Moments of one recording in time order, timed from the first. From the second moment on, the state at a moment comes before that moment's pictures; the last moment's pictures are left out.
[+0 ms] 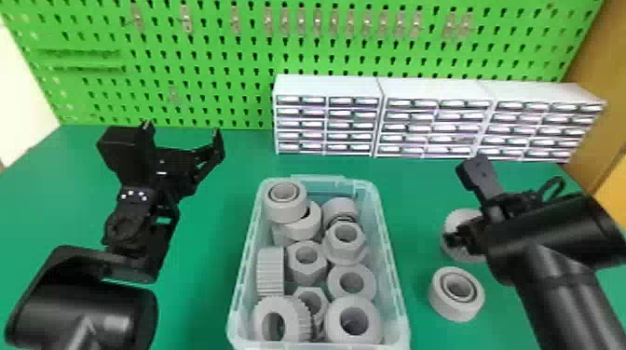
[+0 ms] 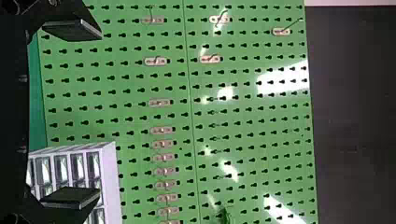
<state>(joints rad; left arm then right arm) -0.06 0.18 -0.10 -1.79 0.07 0.02 0.08 -0.33 -0.14 0.07 -1.60 0.66 1.15 0.81</state>
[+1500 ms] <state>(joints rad) -0.06 0.17 -0.11 -1.78 0.08 0.02 0.08 -0.29 -0.14 0.00 -1.51 0.72 1.10 0.78</state>
